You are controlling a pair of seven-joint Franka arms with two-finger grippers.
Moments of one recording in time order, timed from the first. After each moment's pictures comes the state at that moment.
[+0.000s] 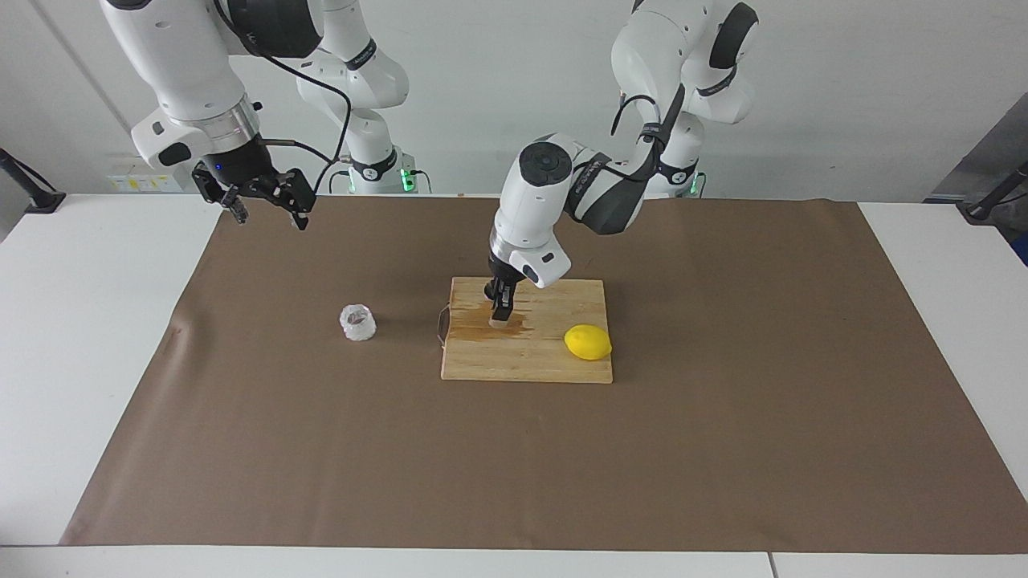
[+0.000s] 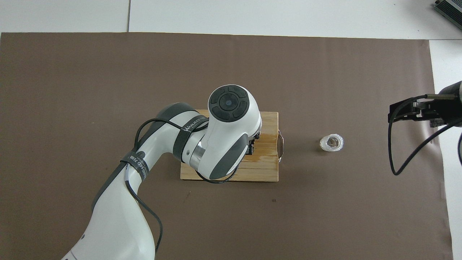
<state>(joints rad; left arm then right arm) -0.66 0.48 -0.09 -1.50 -0.16 2.10 -2.13 0.00 0.00 0.02 -1.59 -0.02 1.56 0.14</state>
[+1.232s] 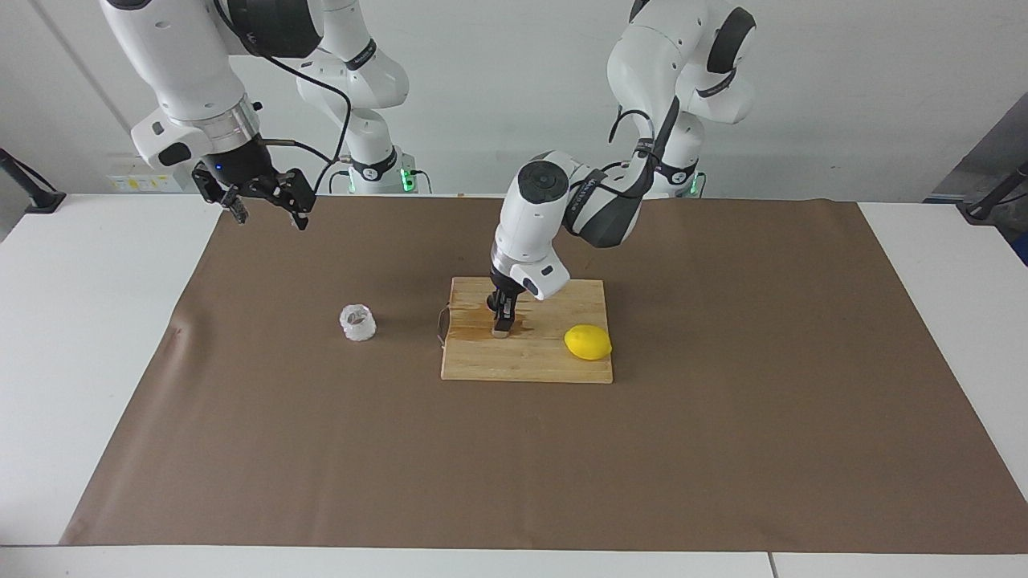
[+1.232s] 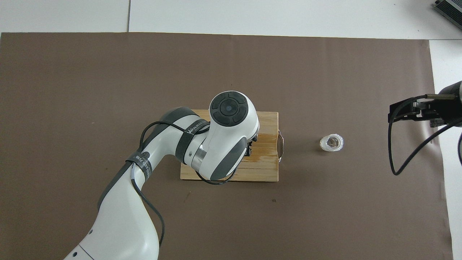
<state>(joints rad) -0.66 0.49 -0.09 -1.55 -0.15 2.15 -2.13 0.00 0.00 0.02 -1.59 -0.02 1.56 0.14</state>
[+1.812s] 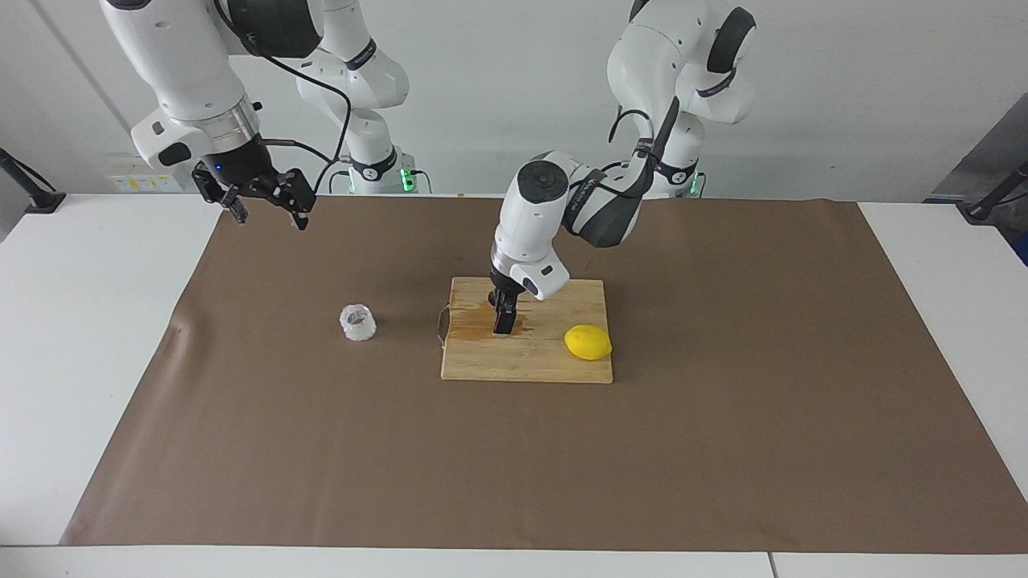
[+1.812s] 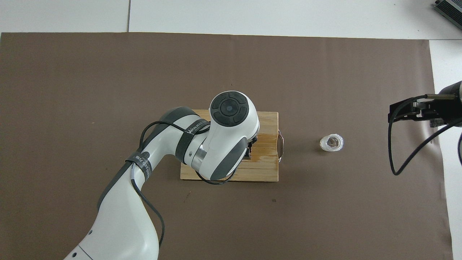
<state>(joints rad) -0.66 0.49 -0.09 -1.54 -0.13 2.14 -2.13 0.00 0.00 0.02 -1.59 -0.02 1.56 0.14</state>
